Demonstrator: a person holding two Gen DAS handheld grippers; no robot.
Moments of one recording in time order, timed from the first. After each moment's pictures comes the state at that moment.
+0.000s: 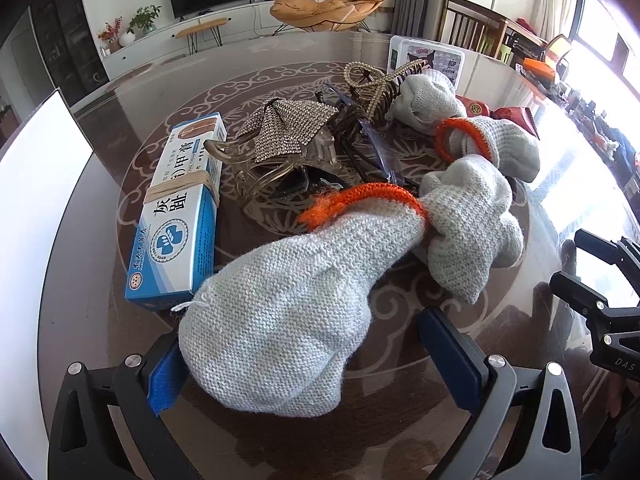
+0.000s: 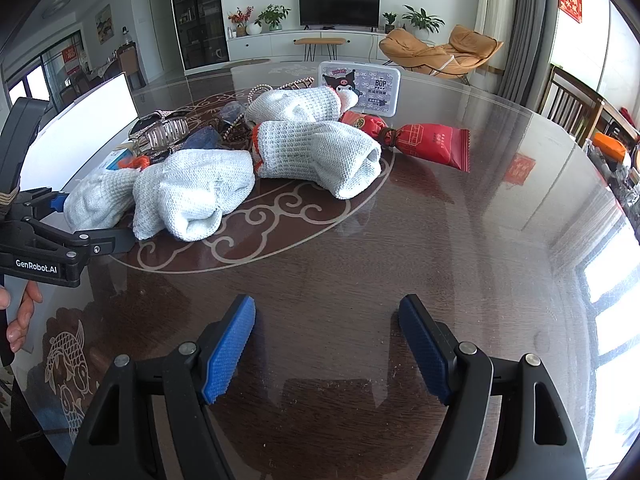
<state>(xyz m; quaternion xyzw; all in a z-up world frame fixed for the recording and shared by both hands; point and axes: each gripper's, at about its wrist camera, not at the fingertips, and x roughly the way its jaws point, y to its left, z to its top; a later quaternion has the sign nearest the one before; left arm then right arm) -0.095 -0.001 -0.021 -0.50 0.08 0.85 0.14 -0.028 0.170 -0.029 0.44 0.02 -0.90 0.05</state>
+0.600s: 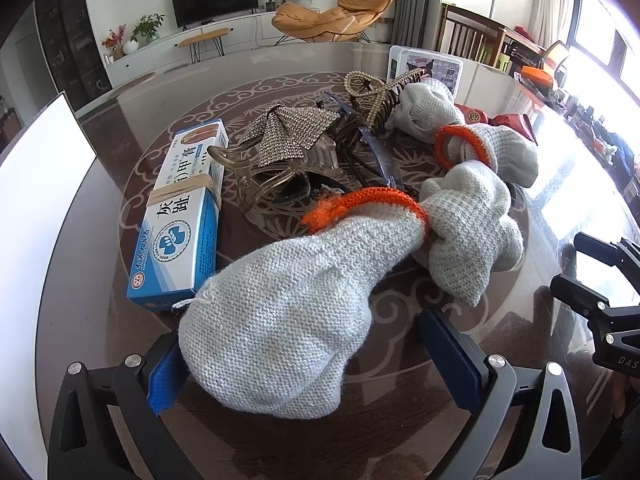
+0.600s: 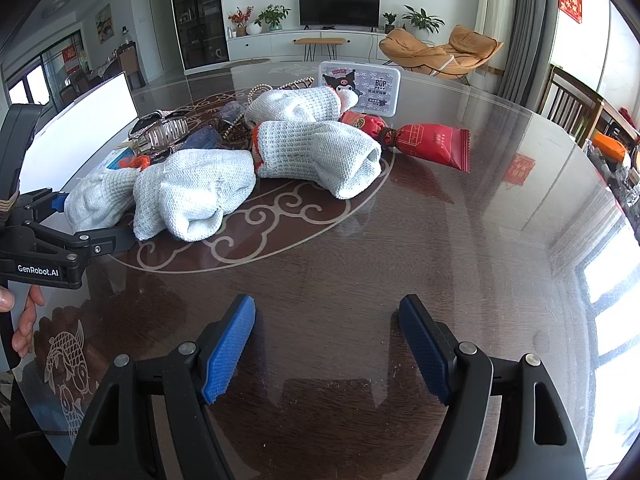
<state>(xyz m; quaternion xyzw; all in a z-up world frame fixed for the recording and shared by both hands) -0.092 -0.004 -0.022 -0.48 0.08 0.86 0.13 -0.028 0.170 -0.029 0.44 0.02 -0.90 0.05</state>
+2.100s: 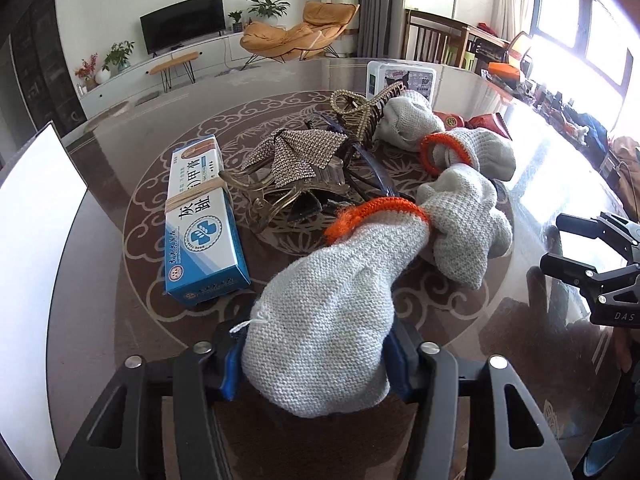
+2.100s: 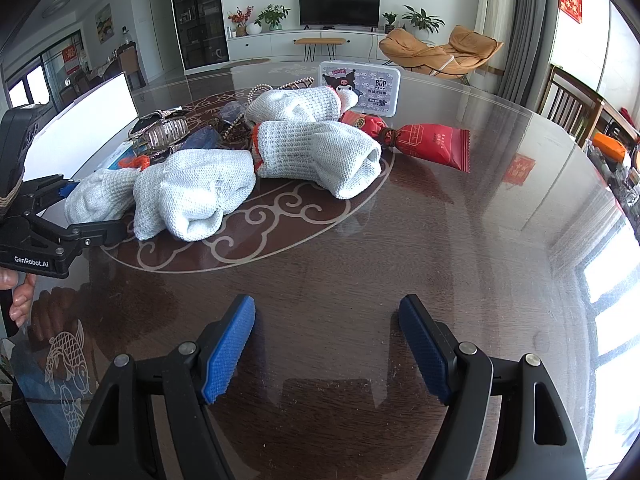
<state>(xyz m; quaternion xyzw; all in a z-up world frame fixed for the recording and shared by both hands) -0.089 -0.033 -0.012 -0.45 0.10 0.87 0.19 -0.028 0.170 -0.029 0.44 0.02 -0.90 0.05</state>
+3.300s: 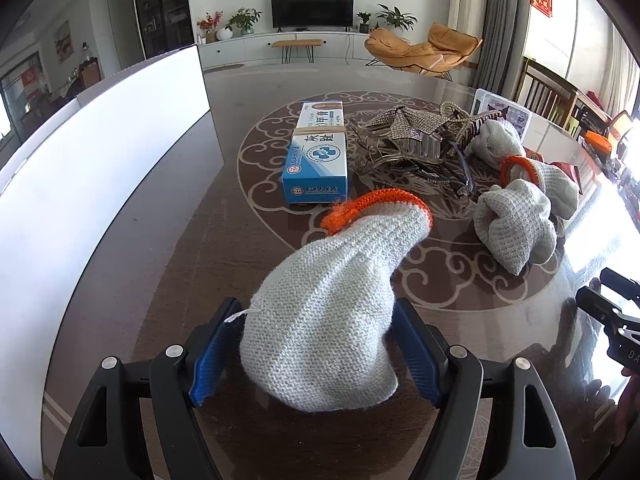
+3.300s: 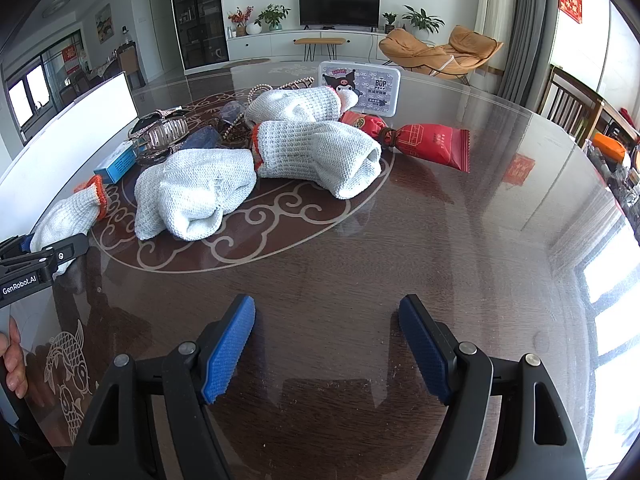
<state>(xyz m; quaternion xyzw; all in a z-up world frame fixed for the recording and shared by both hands) -0.038 -0.057 -0.019 -0.44 0.00 0.90 0.00 -0.028 0.170 -0.029 0.44 0.02 -0.90 0.05</state>
